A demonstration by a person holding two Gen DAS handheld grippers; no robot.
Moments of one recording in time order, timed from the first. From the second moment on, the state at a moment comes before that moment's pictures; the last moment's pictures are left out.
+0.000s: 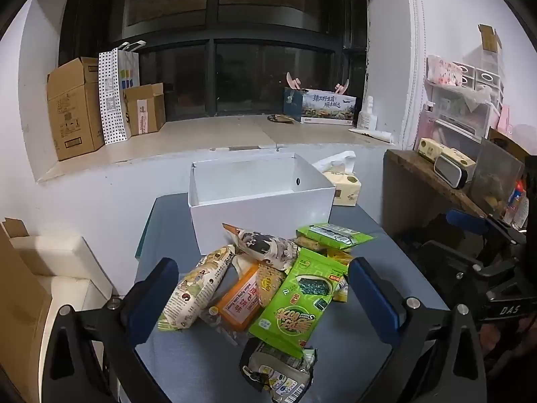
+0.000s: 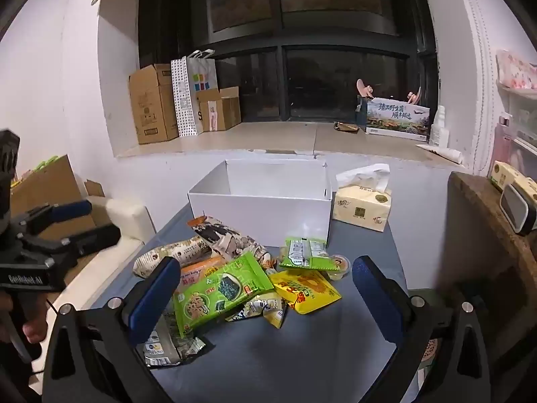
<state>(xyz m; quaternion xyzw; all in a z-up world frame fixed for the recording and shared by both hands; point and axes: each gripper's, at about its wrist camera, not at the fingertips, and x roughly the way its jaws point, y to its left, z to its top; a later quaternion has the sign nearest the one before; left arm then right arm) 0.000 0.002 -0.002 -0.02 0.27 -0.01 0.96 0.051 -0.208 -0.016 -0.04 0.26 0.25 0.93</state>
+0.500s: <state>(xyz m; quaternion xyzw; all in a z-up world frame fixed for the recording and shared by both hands) -0.004 -0.003 -0.001 -0.03 0.28 -0.01 0.96 0.047 -0.211 -0.005 -0.03 0.25 0.25 0.93</state>
